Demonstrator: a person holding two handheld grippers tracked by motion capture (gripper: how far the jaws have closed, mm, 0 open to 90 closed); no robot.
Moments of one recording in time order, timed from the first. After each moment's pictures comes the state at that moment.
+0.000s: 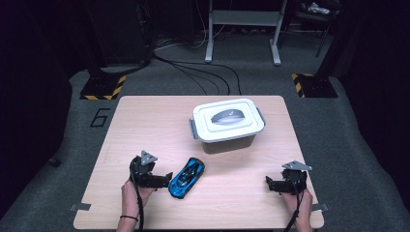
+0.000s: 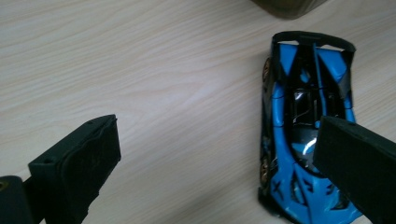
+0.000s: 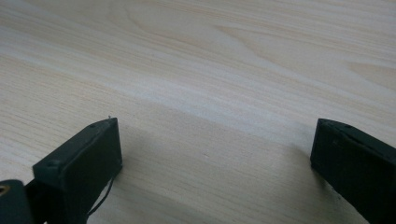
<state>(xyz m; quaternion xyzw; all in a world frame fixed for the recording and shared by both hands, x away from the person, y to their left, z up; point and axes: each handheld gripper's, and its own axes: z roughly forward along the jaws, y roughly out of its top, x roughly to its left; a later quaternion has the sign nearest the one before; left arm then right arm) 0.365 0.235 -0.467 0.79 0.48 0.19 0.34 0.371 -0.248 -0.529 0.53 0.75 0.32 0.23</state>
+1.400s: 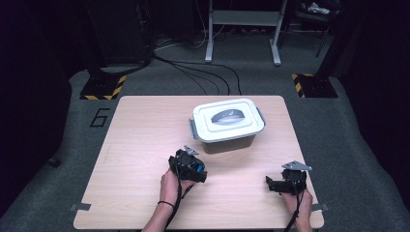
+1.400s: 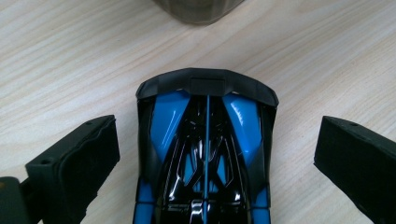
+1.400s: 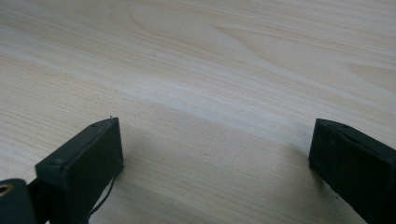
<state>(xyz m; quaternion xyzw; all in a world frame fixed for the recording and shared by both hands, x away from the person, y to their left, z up) 0.410 0.126 -0.493 0.83 0.45 0.13 0.29 0.371 -0.247 -0.529 0.53 0.75 0.32 0.23</state>
